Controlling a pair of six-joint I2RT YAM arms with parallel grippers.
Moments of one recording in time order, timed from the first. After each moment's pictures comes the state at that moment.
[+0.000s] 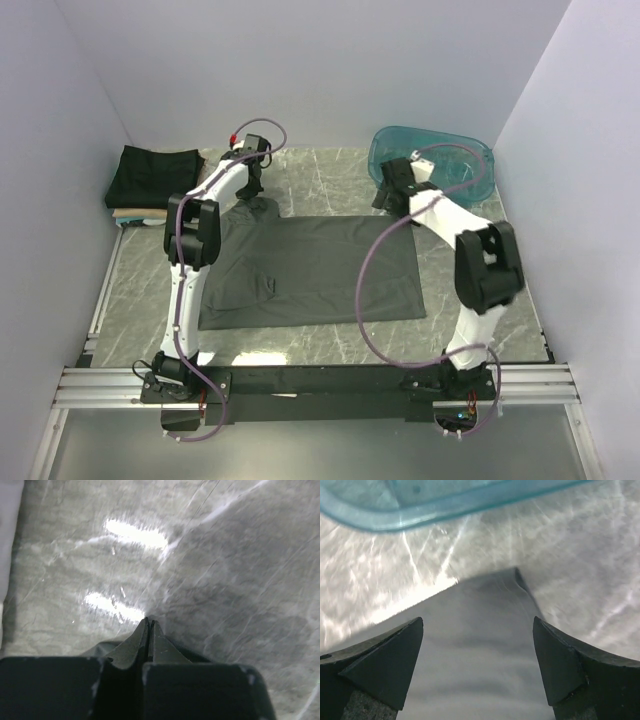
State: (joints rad) left arm -0.26 2.43 2.08 -0.70 -0.41 -0.47; right arm 0.30 1.78 1.28 -0.43 0.43 0.64
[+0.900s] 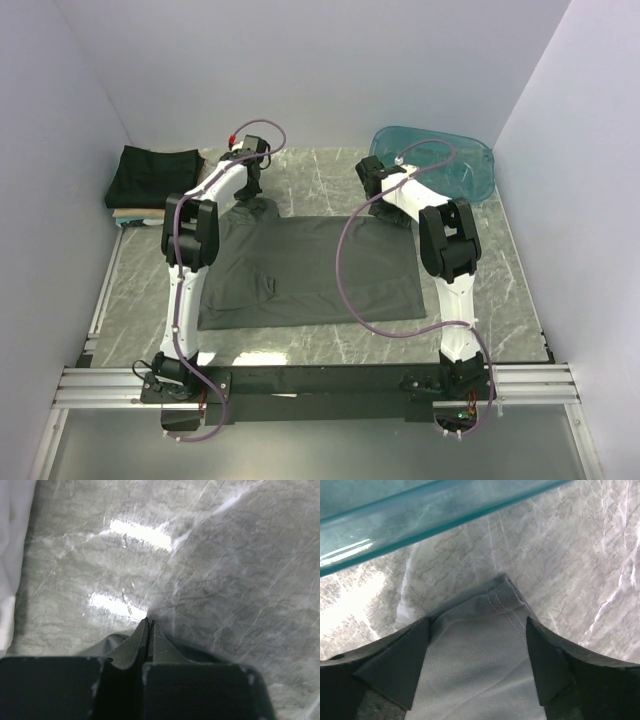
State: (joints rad) left arm -0.26 2.39 2.02 -0.69 -0.42 -0.46; right arm 0.35 2.22 1.75 -0.86 0.66 0.80
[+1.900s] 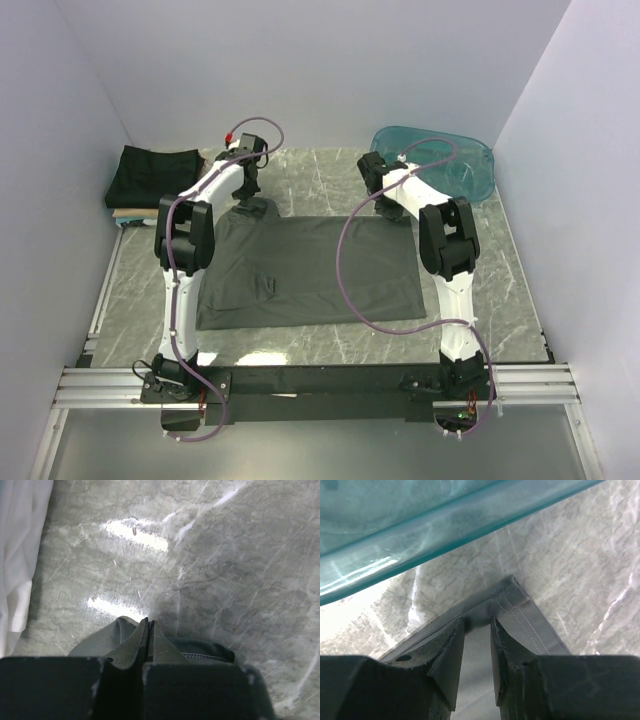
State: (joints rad) left arm -0.26 2.30 1.94 -0.67 -0.41 -0.47; right arm 0.34 2.25 1.82 -0.91 0.62 0.84
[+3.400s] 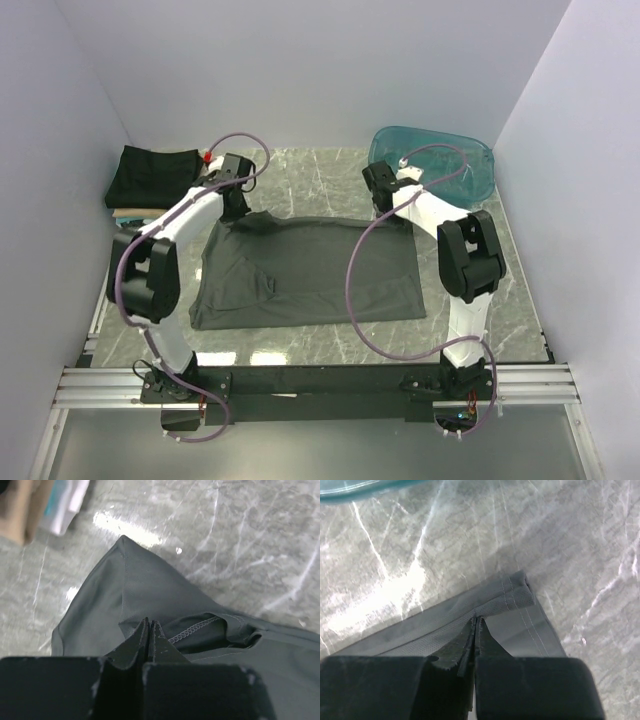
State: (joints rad) left arm -0.30 1.79 1.39 -0.60 -0.40 -0.62; right arm 0.37 1.98 1.47 -0.65 0.58 0.75
